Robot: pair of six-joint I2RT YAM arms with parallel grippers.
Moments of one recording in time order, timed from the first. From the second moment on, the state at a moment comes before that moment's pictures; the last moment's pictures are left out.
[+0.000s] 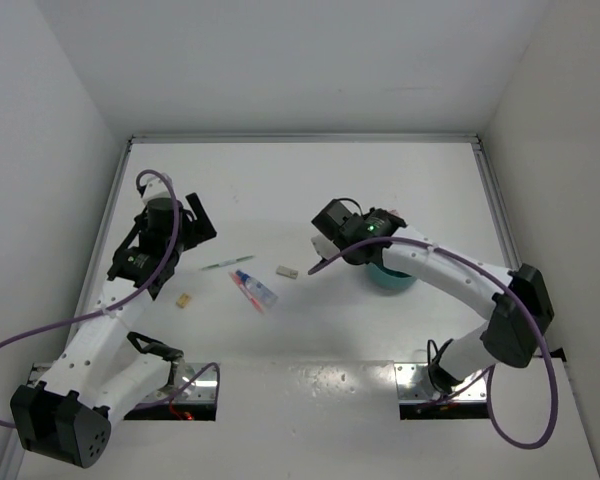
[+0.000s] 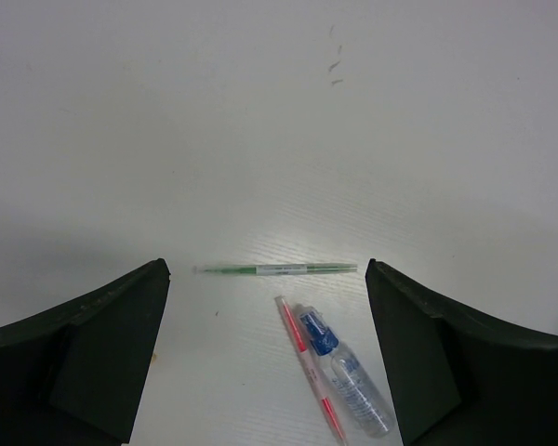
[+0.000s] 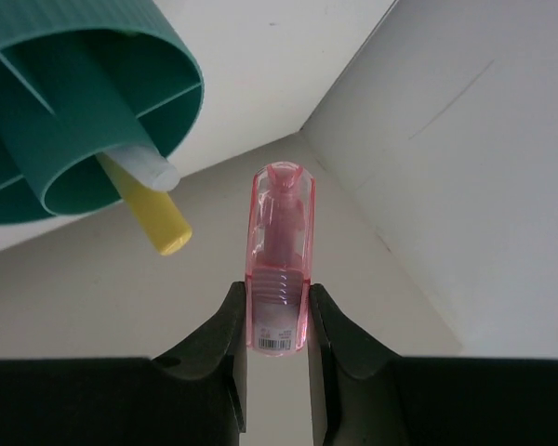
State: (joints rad) left arm -0.23 0.91 0.82 -0.46 -0.32 -0.50; right arm 0.84 1.52 1.23 -0.91 0.77 -1.17
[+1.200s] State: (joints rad) left arm -0.23 0.91 0.82 -0.45 -0.31 -0.50; right arm 0.81 1.72 1.02 -0.78 0.99 -1.49
